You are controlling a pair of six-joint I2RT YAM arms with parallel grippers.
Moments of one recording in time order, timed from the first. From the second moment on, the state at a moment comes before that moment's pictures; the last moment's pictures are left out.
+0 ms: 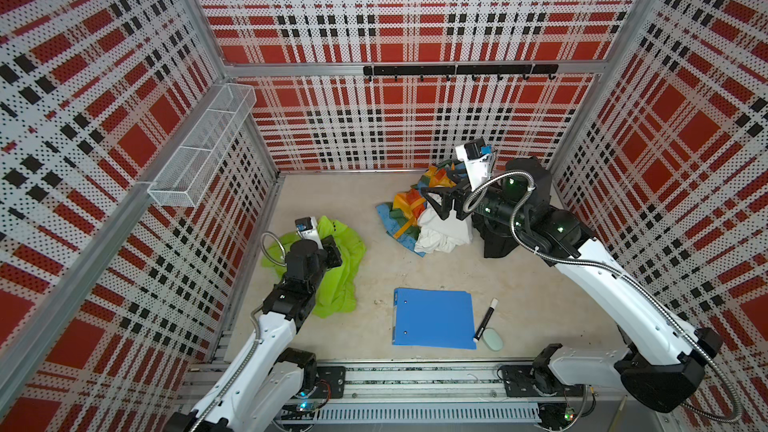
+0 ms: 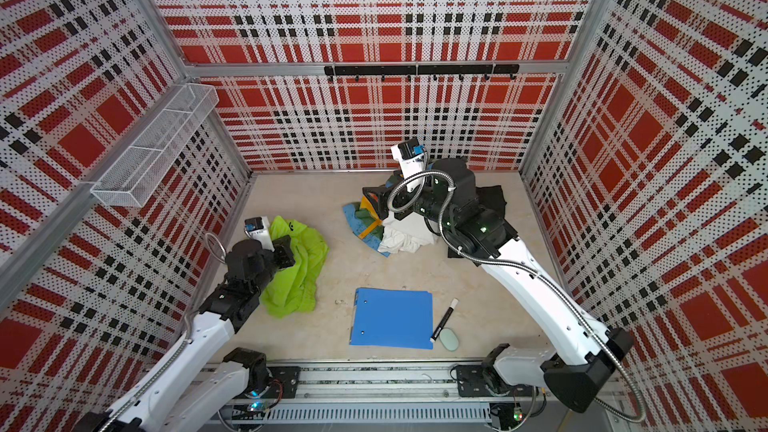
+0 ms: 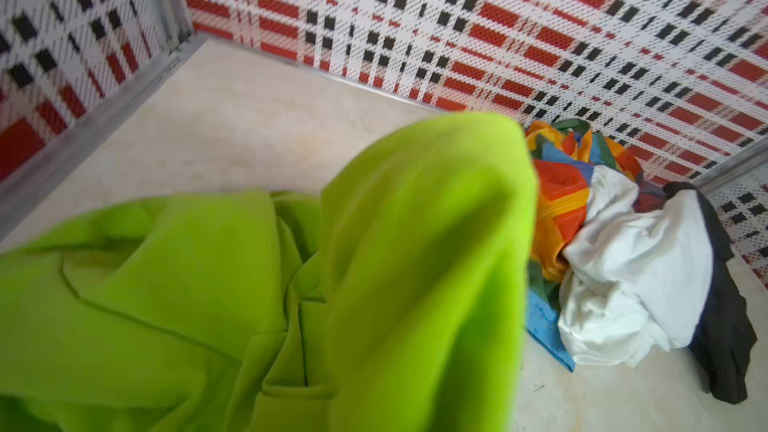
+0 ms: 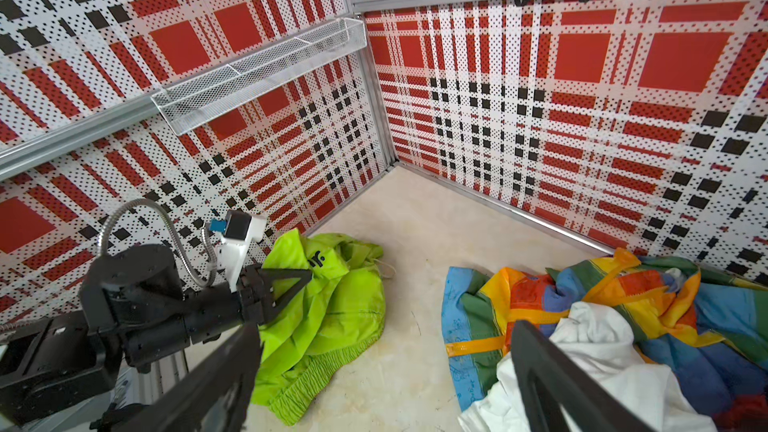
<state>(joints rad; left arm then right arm) -0.23 0.80 0.45 -0.07 -0.16 -0.43 0.66 1.29 1.49 -0.39 -0.20 0.17</state>
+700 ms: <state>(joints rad) -0.06 1.12 0.28 0.10 -0.05 -0.69 0.66 1.23 1.35 -0.34 -0.19 0.22</state>
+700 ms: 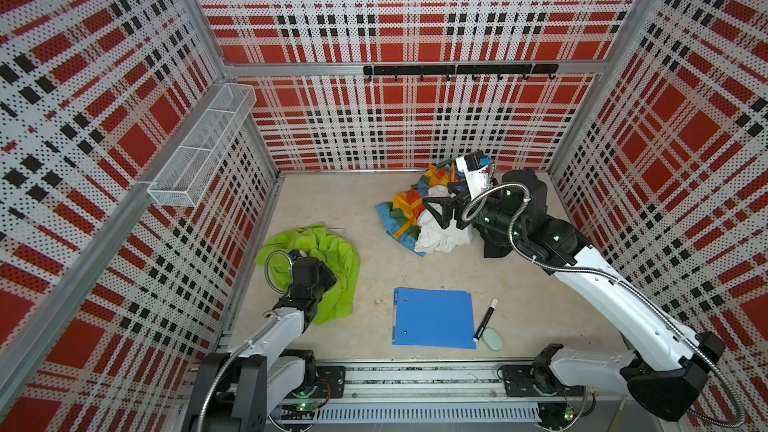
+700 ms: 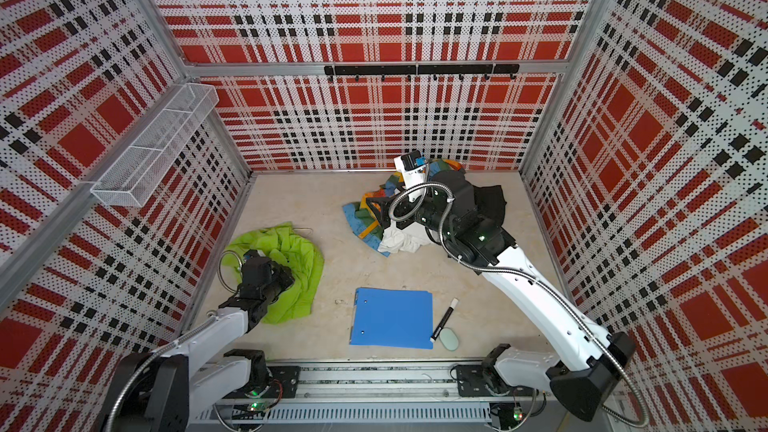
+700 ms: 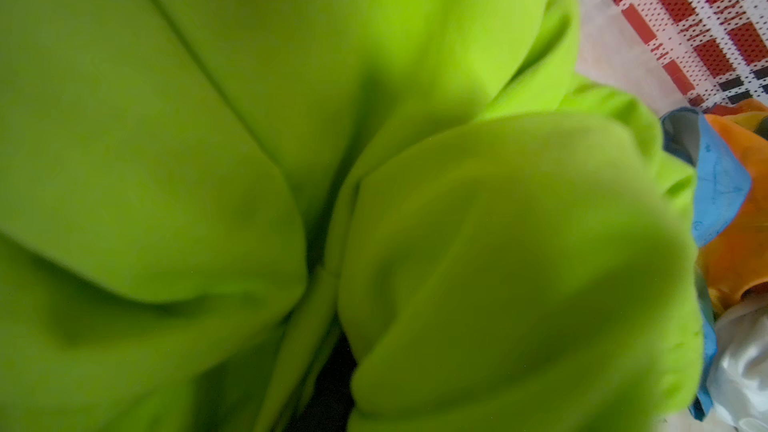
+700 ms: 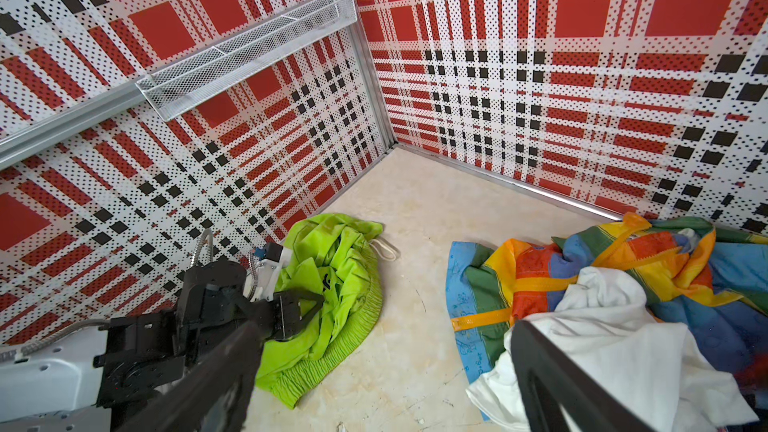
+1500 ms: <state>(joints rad) 0.00 0.89 0.59 -0.25 -0.04 -0.62 0.66 1.20 1.32 -0.33 -0.17 0.24</state>
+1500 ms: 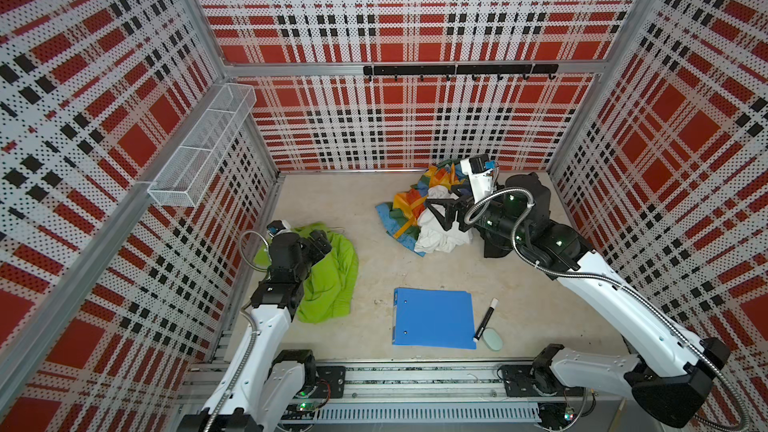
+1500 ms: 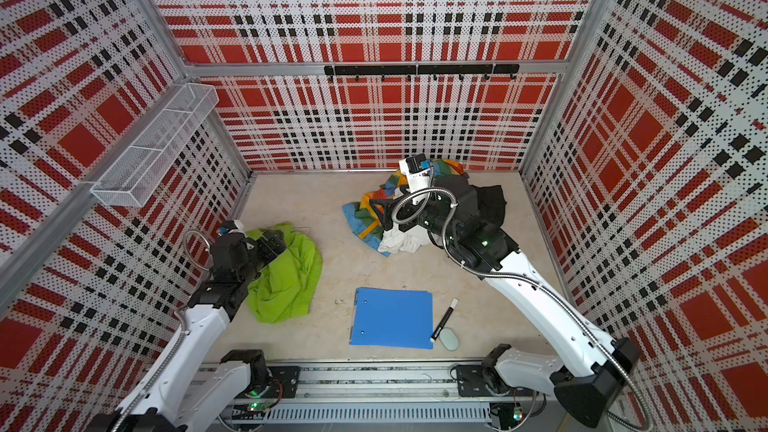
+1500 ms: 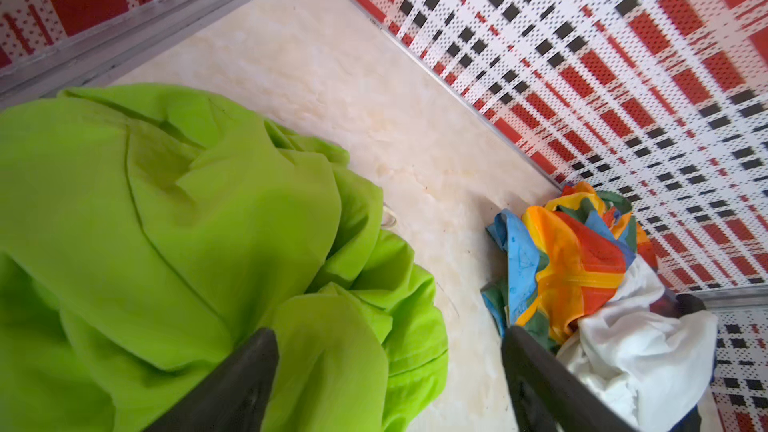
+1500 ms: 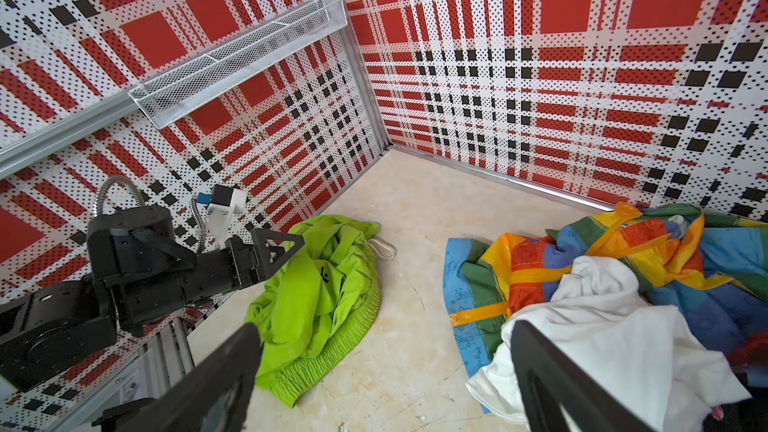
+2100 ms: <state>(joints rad) -0.07 1.28 0.46 -0.03 0.00 -0.69 0.66 1.11 1.17 -0.34 -0.11 0.27</state>
